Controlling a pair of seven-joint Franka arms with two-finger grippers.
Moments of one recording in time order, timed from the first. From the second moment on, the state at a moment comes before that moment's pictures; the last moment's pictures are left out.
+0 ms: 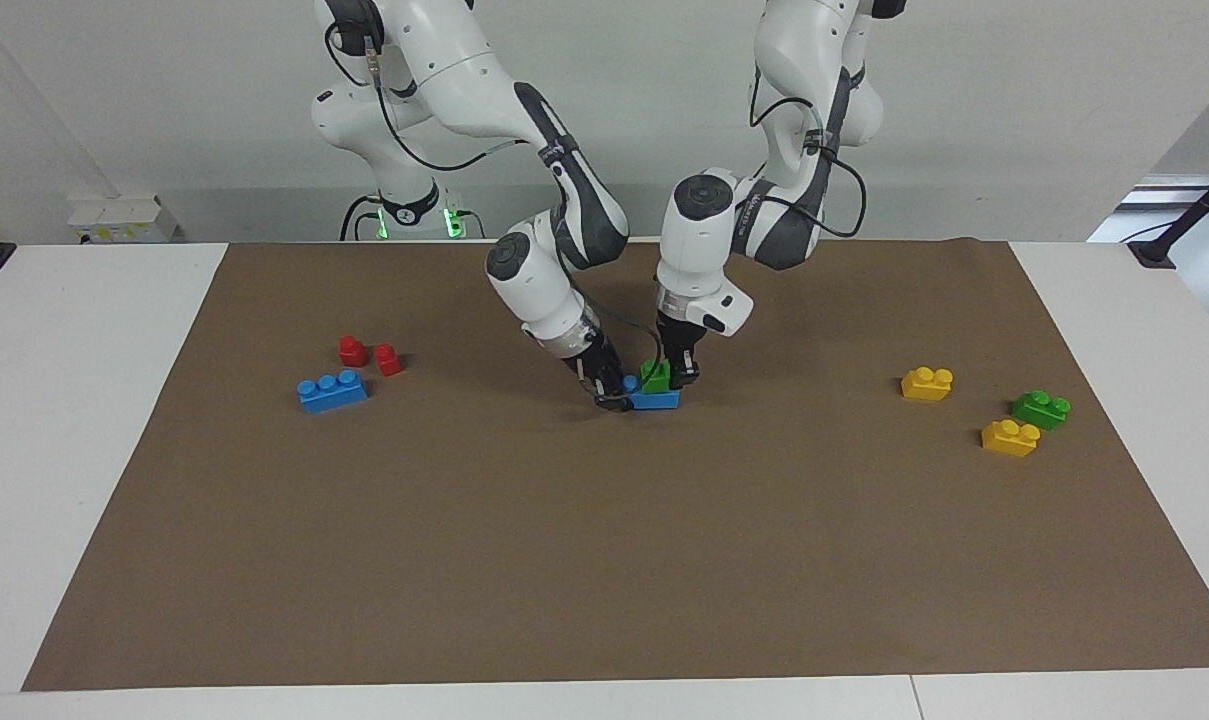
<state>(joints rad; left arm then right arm) -0.62 0.15 0.00 -2.05 0.05 2.30 -2.29 0.62 0.39 0.02 -2.03 0.79 2.69 1.50</state>
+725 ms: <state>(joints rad) -0.36 0.05 0.02 -1.94 0.03 2.11 -1.82 0.39 0.31 0.01 -1.88 0.67 2.27 1.45</state>
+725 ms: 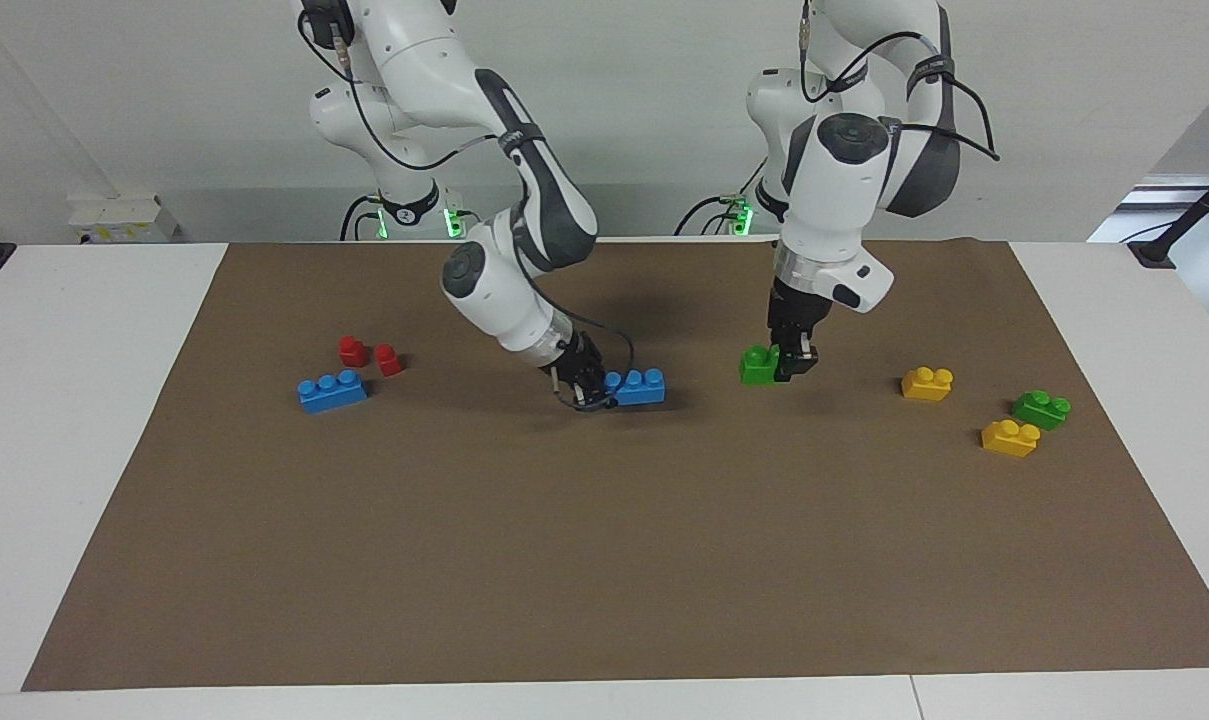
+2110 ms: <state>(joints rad) 0.00 0.28 0.02 -1.93 -0.07 2.31 -1.12 -0.18 0.41 0.01 -1.87 0.55 2.02 0.87</state>
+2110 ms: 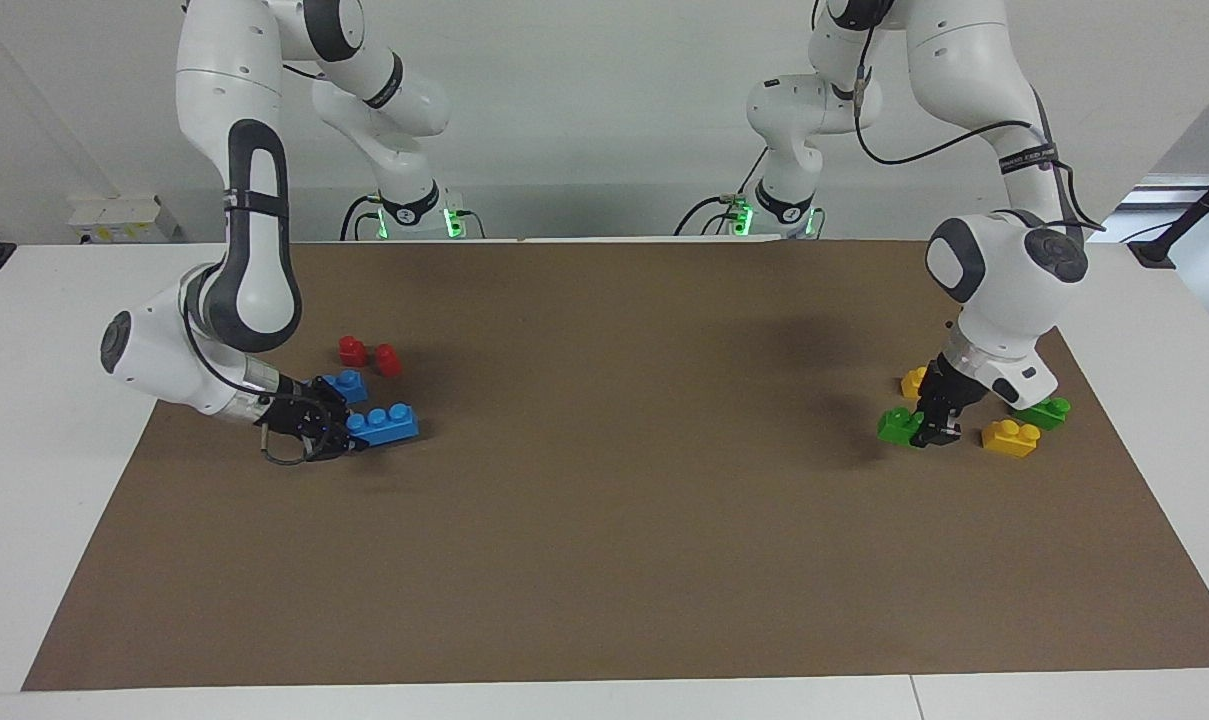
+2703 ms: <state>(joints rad) 0.03 0.38 0.02 -1.89 -0.06 2.34 -1.12 -0.17 0.41 0.02 -1.91 0.55 2.09 0.87</state>
